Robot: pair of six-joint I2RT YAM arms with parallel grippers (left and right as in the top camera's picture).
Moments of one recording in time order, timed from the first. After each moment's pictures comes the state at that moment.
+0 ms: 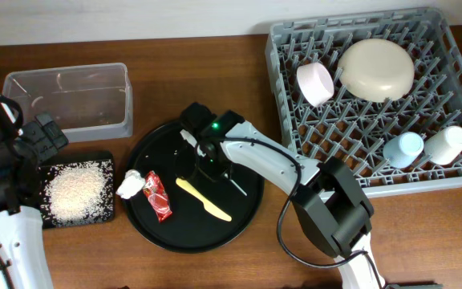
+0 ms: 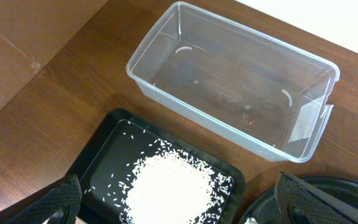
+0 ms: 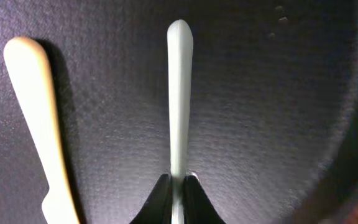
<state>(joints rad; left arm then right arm) 0.35 1.24 1.35 -0.88 -0.18 -0.15 0.74 2.15 1.73 -1.01 0.01 -0.05</state>
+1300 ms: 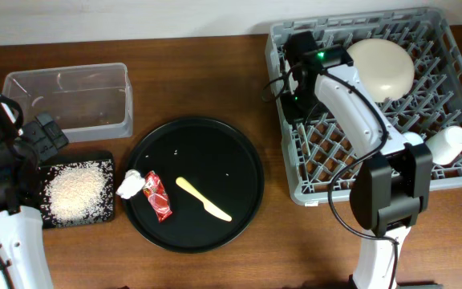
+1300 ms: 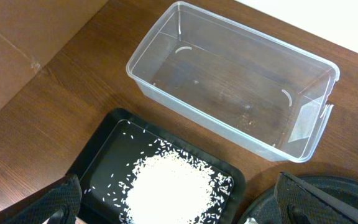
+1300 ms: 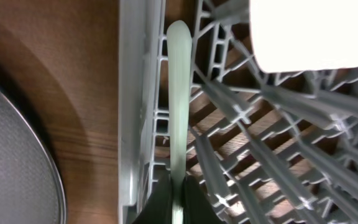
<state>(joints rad) 0.35 1.24 1.35 -0.88 -0.18 -0.15 0.25 2.09 1.87 -1.23 0.06 0.07</state>
